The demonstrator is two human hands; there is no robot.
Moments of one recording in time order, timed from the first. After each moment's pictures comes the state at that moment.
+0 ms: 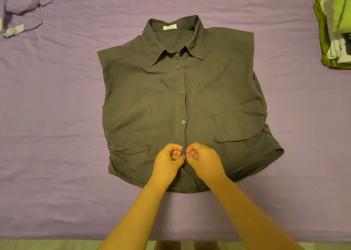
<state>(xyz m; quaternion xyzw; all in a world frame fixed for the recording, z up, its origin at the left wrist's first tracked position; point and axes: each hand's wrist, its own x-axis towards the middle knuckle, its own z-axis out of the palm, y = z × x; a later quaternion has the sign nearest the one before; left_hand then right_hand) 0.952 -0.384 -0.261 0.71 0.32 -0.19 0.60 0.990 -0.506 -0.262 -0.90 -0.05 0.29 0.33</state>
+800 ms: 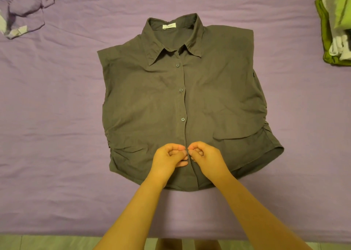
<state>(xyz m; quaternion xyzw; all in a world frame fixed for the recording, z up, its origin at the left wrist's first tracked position) 0.955 -0.388 -0.257 0.60 0.38 -0.20 0.67 0.991 -0.522 -0.264 -0.82 0.00 0.32 0.47</state>
